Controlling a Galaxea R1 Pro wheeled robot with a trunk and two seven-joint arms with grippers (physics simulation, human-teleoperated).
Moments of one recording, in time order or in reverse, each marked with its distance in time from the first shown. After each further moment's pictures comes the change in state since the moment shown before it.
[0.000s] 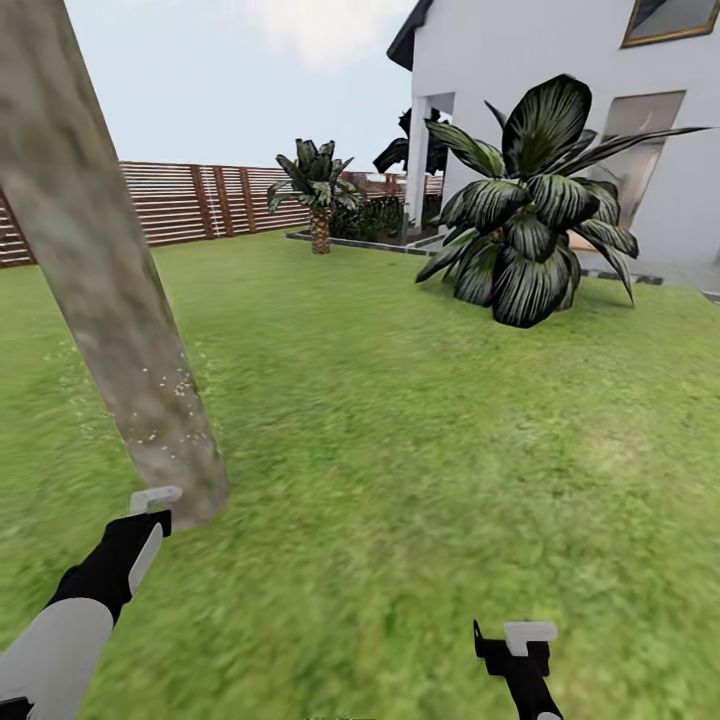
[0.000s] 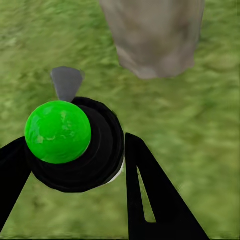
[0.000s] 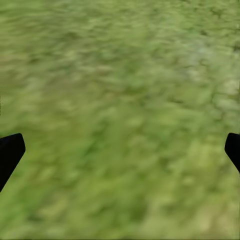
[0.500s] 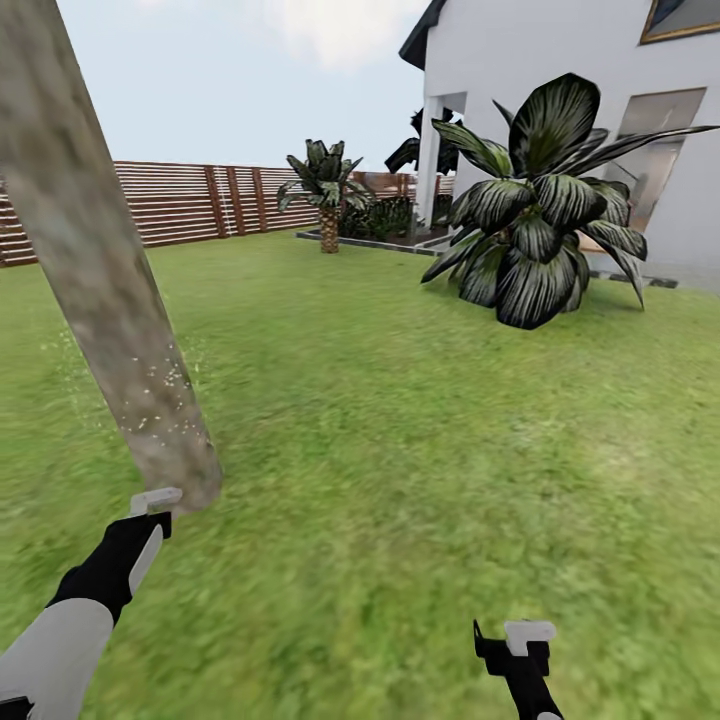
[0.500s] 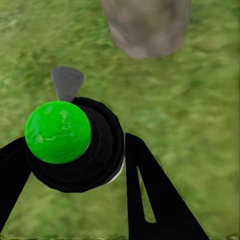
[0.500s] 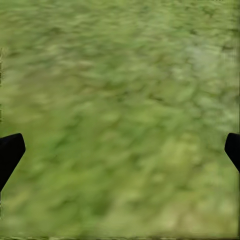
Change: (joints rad) left arm 0.000 0.000 -0.001 0.010 0.000 0.000 0.000; right arm 0.000 0.000 -0.001 0.000 -0.001 0.000 0.000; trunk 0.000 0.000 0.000
